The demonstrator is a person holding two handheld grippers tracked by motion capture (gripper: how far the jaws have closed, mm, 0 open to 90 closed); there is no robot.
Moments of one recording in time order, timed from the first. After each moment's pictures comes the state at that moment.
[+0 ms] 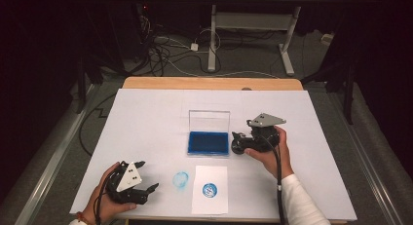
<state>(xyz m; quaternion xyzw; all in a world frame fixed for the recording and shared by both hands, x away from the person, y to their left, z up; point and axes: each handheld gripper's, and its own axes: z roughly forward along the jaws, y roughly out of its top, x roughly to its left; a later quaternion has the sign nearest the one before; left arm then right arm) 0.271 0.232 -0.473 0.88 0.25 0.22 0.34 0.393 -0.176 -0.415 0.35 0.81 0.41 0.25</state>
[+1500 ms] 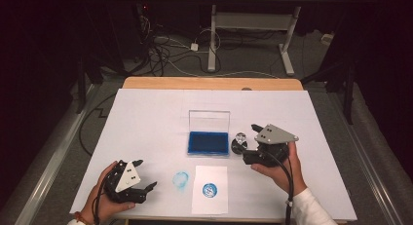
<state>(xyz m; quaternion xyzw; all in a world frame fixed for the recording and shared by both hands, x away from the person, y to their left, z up) 0.270 0.235 -0.470 0.88 0.25 0.24 0.33 0.334 -0.179 -0.384 0.28 0.81 0.43 0.29</state>
